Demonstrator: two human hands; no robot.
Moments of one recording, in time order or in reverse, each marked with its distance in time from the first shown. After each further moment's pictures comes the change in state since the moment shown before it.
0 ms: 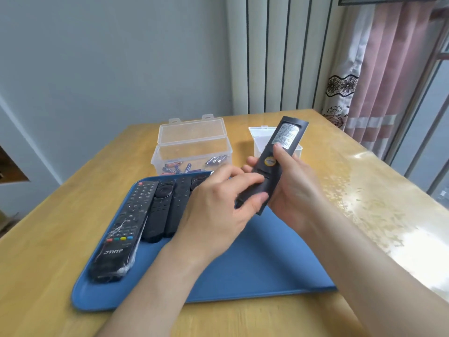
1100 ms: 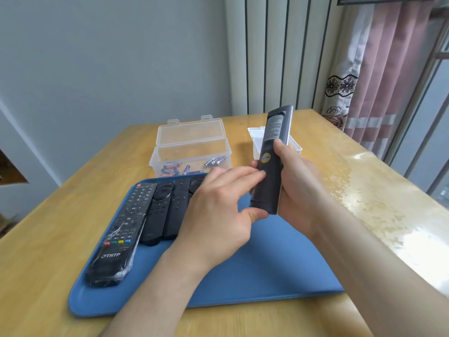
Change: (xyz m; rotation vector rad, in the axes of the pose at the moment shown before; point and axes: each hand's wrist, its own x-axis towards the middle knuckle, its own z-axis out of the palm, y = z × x) left_hand 0.000 0.005 0.000 0.038 -0.022 0.044; right_hand -0.006 -0.010 0.005 -0.140 0.007 0.024
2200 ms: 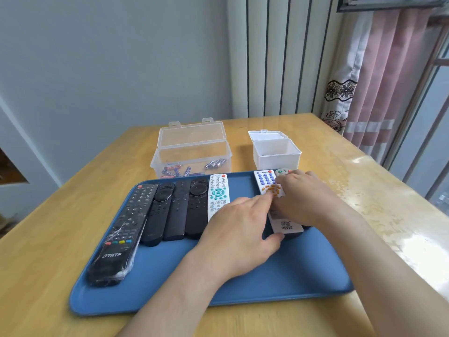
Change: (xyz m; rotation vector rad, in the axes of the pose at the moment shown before) left_hand -0.005 0.015 0.020 0.227 -0.403 -0.065; right_hand 0.025 0.005 -0.041 -1.906 -0.006 -0.134
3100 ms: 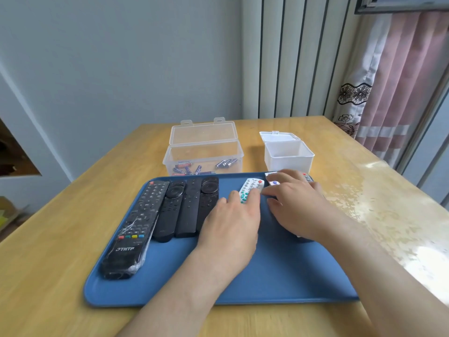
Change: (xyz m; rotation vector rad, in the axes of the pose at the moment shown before) left_hand -0.007 -0.015 0.000 0.337 0.038 -0.175; right_hand -0.002 -0.018 0.017 -0.018 0.155 -0.257
